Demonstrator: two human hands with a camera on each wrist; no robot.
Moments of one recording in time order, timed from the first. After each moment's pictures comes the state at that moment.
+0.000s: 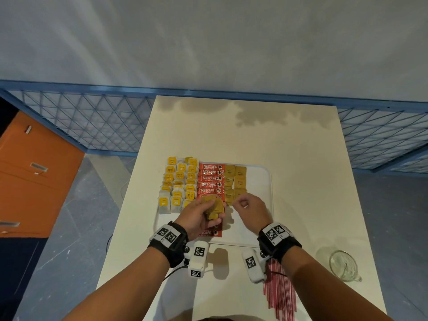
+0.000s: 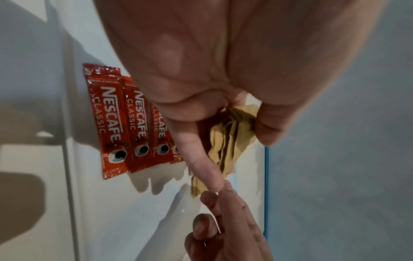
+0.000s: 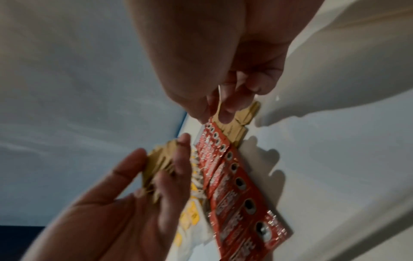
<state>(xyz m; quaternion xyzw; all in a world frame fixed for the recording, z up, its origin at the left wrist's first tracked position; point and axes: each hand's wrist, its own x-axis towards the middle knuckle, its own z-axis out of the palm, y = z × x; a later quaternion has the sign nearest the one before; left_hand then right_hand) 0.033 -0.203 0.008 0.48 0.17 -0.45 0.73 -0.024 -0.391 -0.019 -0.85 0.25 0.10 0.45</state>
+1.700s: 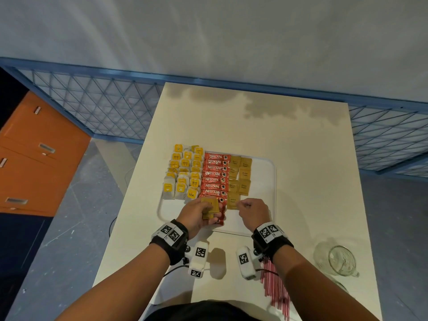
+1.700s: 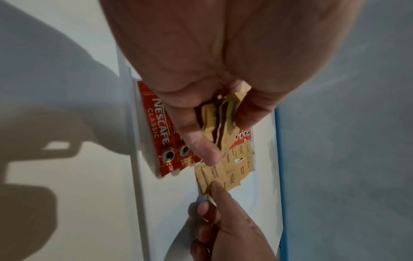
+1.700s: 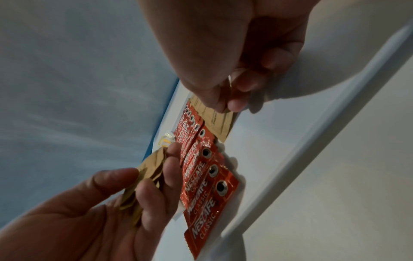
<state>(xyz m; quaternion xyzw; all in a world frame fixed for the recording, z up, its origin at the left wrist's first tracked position) 0.005 -0.189 -0.007 0.55 0.26 -0.39 0.70 -0.044 -0.377 -0.037 -0.83 0.32 0.15 0.42</state>
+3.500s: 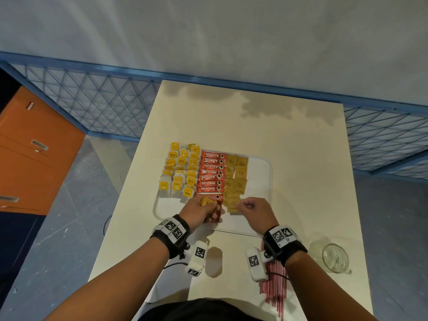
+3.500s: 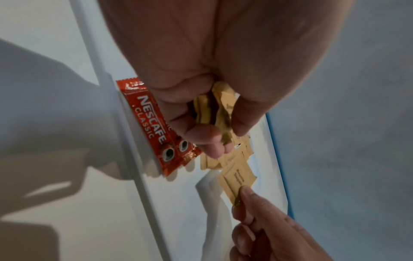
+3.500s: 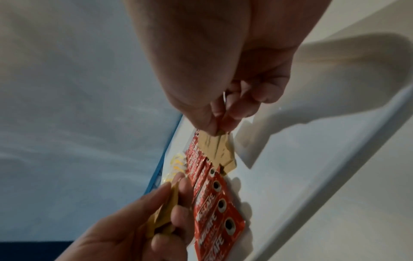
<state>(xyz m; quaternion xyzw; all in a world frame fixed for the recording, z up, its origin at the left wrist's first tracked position) 0.005 -0.198 -0.006 0.64 0.14 -0.40 0.64 -0.057 -0.404 -0.039 -0.85 0.23 0.14 0.46</state>
